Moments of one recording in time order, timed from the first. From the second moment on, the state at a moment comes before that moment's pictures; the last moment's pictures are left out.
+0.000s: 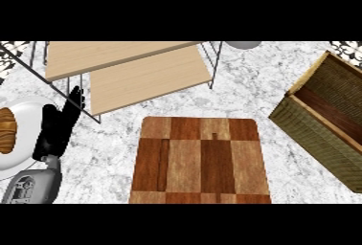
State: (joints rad) left arm -0.18 0.22 0.08 -1.42 -0.11 -0.01 0.25; right arm -0.71 -0.62 -0.55 -1.72 0.66 1.00 -0.01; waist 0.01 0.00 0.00
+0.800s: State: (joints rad) left arm -0.19 0.21 0.09 -1.41 -0.13 0.00 0.25; right arm -0.71 -0.62 -0.57 -1.34 0.56 0.87 -0.07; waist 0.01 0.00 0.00
